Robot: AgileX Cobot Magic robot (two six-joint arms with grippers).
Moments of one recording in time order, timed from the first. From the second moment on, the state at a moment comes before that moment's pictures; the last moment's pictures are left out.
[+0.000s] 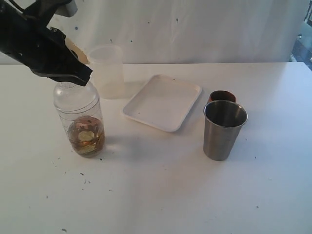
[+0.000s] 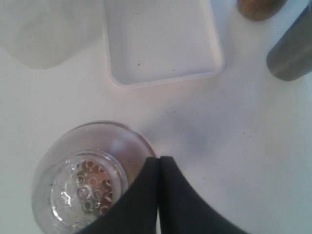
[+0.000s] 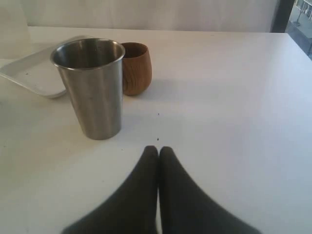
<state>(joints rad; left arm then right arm) -0.37 1.54 -1.30 -0.36 0.84 0.48 -0.04 0.05 0.00 0.17 0.32 -0.13</state>
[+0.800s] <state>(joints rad) -0.37 1.53 -1.28 -0.21 0.78 0.42 -0.04 0.05 0.00 0.17 0.32 -0.13</state>
